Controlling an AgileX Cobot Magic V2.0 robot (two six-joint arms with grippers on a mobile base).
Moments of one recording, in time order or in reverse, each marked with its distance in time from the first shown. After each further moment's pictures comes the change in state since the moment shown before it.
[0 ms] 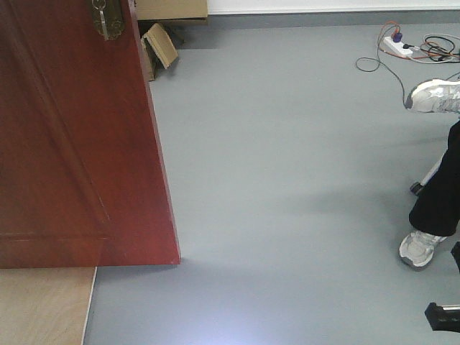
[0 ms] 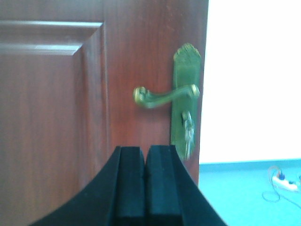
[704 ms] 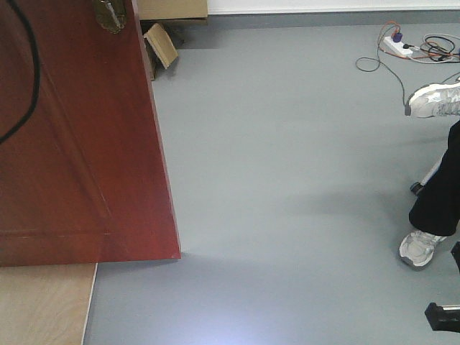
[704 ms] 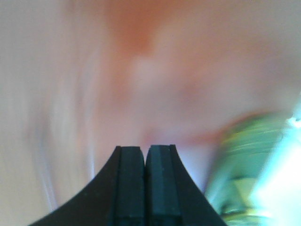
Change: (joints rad) left arm 0.017 1.143 -1.493 0.004 0.681 -0.018; right arm 0.000 0.000 0.000 0.000 0.000 0.000
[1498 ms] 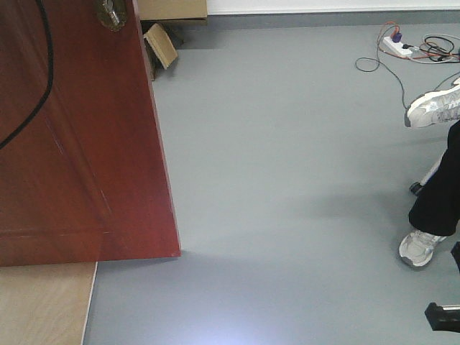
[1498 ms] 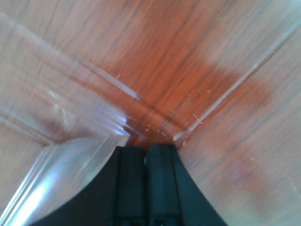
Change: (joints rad) left arm 0.100 0.364 -0.287 0.097 -0.093 -0.691; right arm 0.000 0.000 0.000 0.000 0.000 0.000
